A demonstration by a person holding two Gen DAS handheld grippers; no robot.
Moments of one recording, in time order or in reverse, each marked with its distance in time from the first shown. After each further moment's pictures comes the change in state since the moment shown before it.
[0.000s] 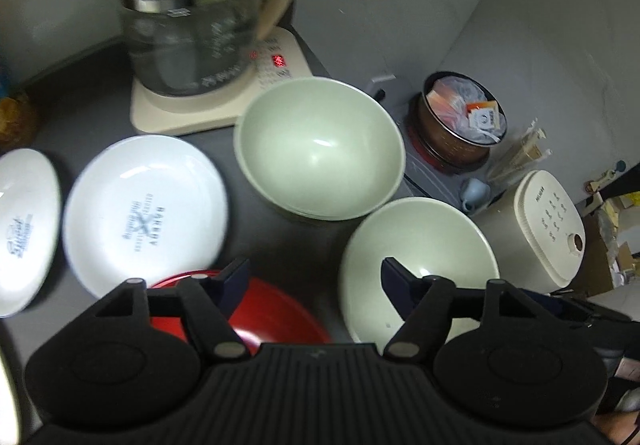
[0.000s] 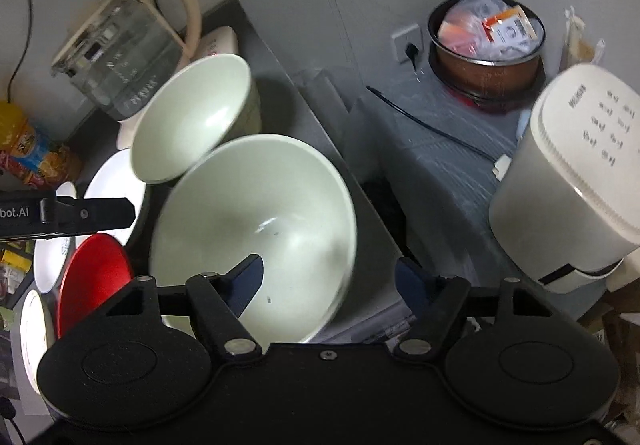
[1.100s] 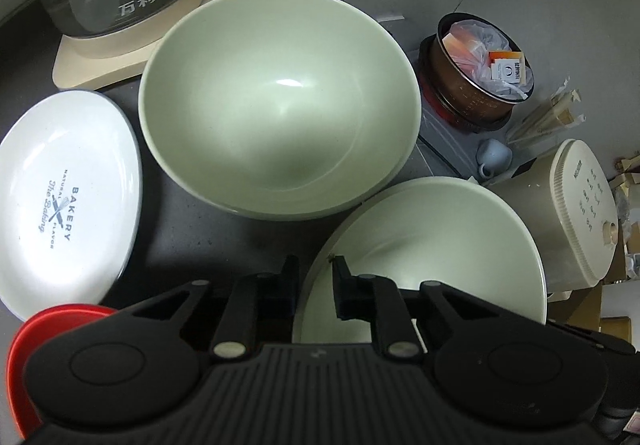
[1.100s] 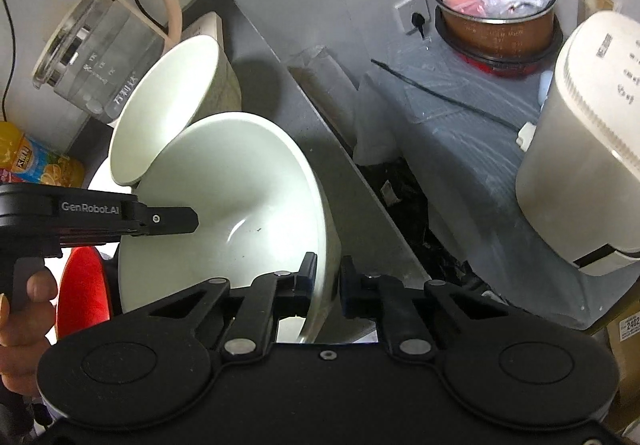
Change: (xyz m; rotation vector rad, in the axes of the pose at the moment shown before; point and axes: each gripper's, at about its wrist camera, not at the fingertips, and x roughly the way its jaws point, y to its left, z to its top) left arm 0.102 -0.021 0.012 -0.022 0.161 0.017; right arm 0.034 -0.022 0.000 0.063 0.035 0.088
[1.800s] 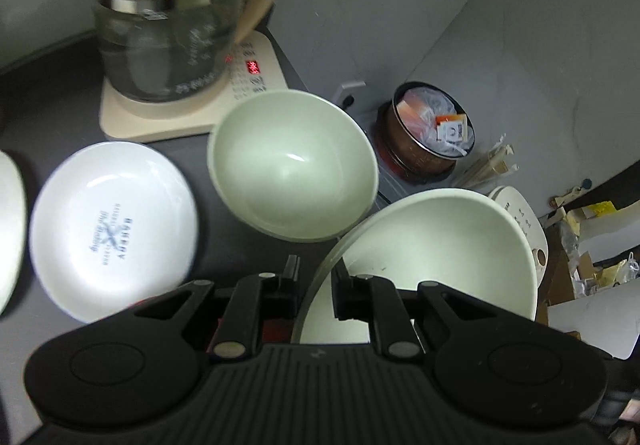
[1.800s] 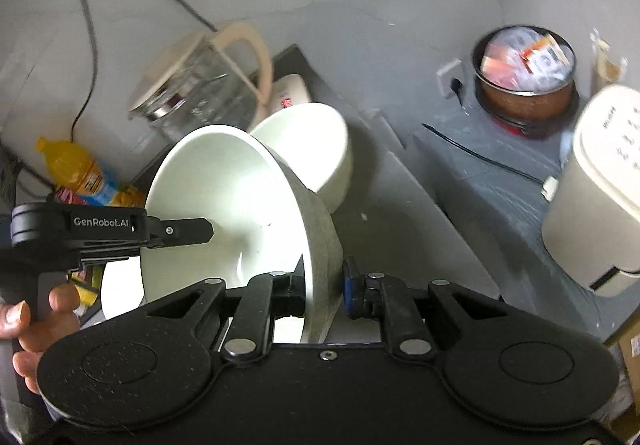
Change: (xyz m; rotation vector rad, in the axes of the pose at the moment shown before) left arm -0.108 0.042 -0.013 -0.011 -0.168 -0.143; right arm -0.074 0.072 -0.009 -0.049 -0.158 0.063
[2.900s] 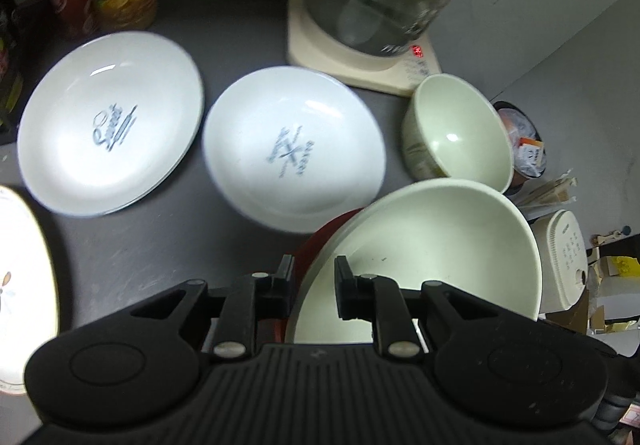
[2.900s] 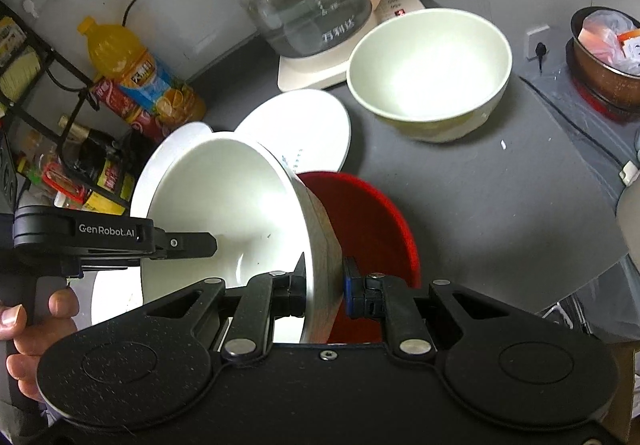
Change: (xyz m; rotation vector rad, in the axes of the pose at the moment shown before) left arm -0.051 0.132 -0.063 -0.247 0.051 0.112; right arm 0.056 0.103 -0.052 -0.147 0.179 0.074
